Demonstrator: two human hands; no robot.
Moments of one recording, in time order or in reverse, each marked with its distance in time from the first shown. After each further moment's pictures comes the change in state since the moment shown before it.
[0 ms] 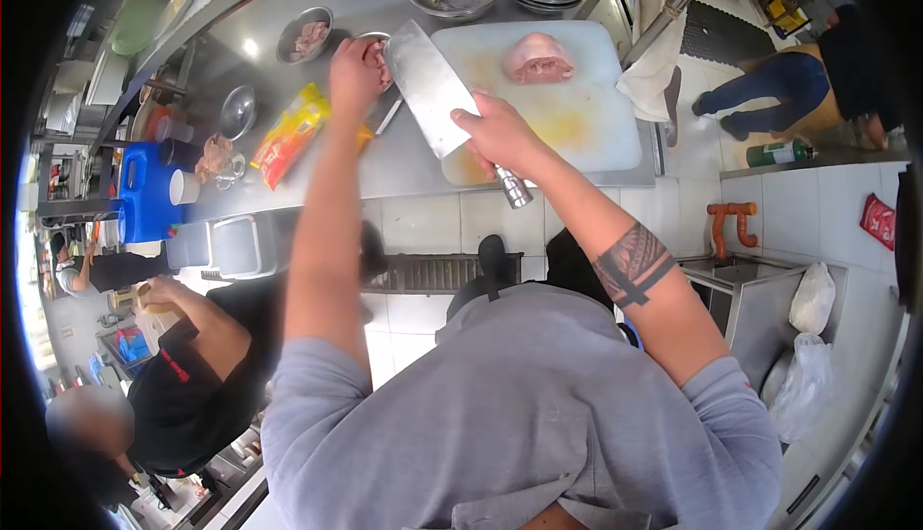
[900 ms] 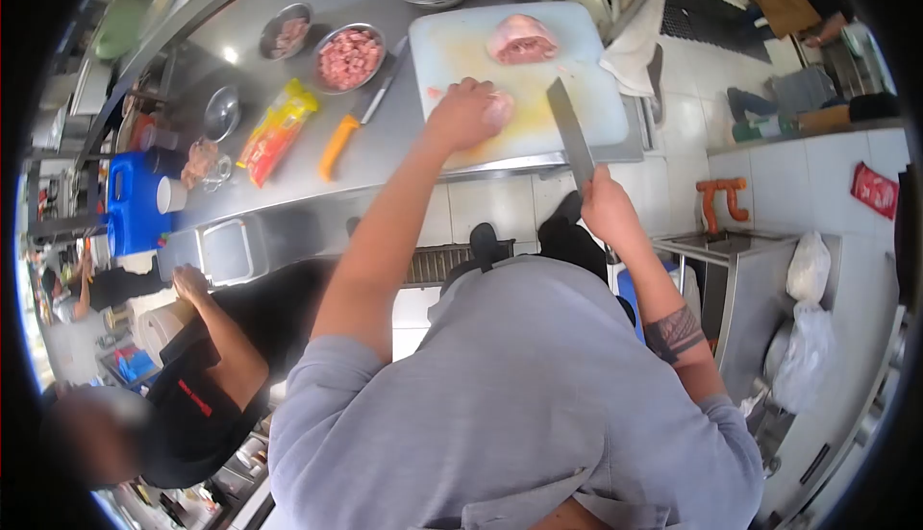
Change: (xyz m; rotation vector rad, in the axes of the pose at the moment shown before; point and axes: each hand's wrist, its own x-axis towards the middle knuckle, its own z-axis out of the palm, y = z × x) left_hand -0.109 0.124 0.063 -0.110 -0.783 0.266; right_hand -0.160 0.143 -0.067 -0.785 0.414 0.193
